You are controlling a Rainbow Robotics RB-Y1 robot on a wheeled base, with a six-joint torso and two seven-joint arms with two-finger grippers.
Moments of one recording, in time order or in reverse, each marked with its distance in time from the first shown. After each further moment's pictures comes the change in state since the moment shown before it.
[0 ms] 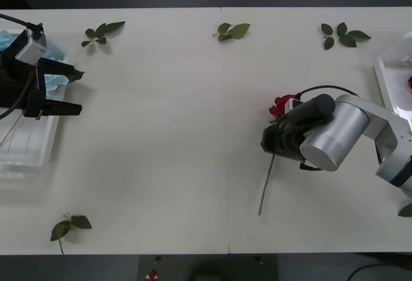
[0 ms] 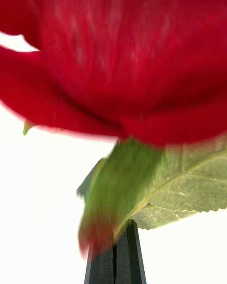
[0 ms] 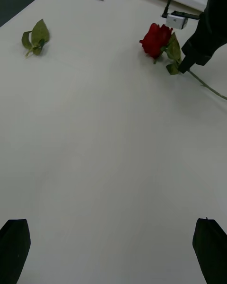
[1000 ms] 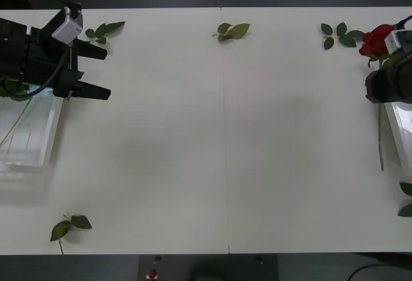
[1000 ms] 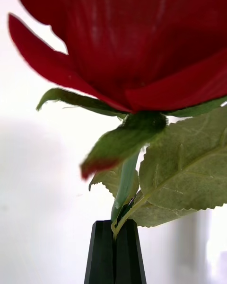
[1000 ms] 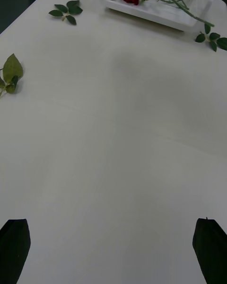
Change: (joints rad) right arm 0.000 -0.529 -0.211 -0.092 -0.239 -0.062 0.497; left arm -0.221 0.001 -0.202 0.087 0.054 -0.015 0.000
